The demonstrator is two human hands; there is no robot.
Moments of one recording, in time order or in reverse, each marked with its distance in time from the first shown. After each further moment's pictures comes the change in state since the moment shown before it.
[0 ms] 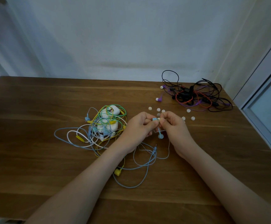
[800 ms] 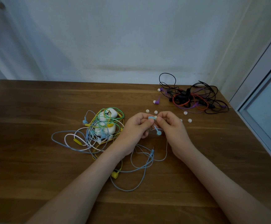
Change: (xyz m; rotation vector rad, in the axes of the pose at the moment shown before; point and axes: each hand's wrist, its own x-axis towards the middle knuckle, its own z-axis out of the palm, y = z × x) left_hand 0.000 0.006 0.002 -0.172 0.014 -0.017; right_hand 0.000 -0.002 -0.001 0.100 0.036 -0.061
